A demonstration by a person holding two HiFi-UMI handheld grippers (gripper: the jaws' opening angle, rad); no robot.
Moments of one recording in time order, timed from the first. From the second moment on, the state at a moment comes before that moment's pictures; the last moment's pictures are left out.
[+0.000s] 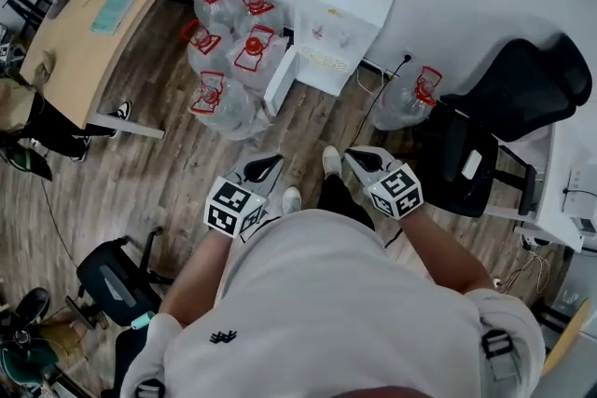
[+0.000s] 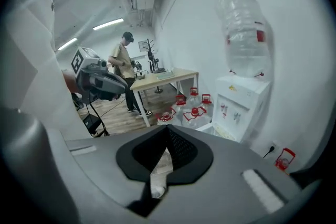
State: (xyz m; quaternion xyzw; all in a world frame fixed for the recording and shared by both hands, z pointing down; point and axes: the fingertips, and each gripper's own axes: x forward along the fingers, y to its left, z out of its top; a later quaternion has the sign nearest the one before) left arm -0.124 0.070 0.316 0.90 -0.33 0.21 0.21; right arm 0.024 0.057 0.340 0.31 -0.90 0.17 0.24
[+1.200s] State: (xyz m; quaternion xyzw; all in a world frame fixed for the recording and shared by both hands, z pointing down) left arm -0.131 0.086 0.292 0.91 -0.32 0.17 0.19; right arm 0.043 0.113 0.271 0.39 -0.89 0.13 0.19
